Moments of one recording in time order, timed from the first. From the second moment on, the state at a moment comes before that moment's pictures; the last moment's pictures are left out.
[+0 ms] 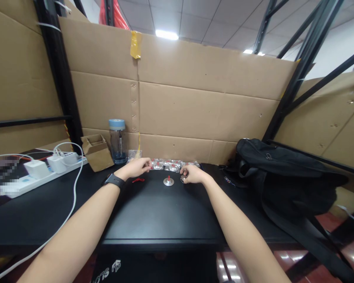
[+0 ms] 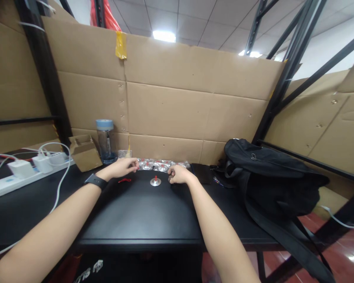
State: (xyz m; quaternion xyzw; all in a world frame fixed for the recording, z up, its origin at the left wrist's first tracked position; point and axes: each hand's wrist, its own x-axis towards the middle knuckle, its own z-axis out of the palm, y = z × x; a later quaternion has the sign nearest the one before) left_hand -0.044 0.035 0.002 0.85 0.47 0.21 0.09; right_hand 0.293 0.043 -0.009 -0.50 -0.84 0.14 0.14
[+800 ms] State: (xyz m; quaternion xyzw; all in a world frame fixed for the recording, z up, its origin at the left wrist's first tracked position) left_hand 0.015 0.012 0.000 0.83 0.43 0.35 0.01; right_hand 0.309 0.060 -0.017 -0.43 -0.85 0.25 0.18
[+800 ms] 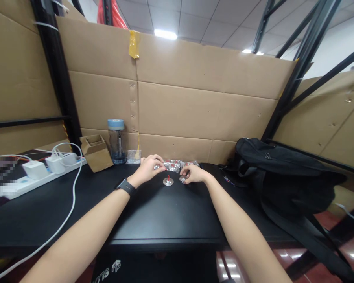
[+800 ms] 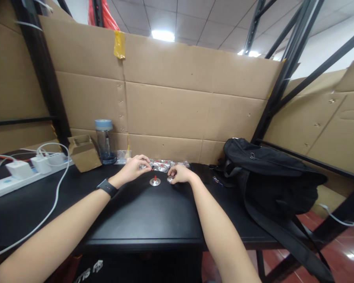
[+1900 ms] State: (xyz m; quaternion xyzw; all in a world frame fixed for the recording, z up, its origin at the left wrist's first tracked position) left_hand 0.035 -0.002 0.003 0.78 0.41 0.46 0.04; right_hand 0.226 0.003 0.001 -0.29 -0.71 0.35 0.54
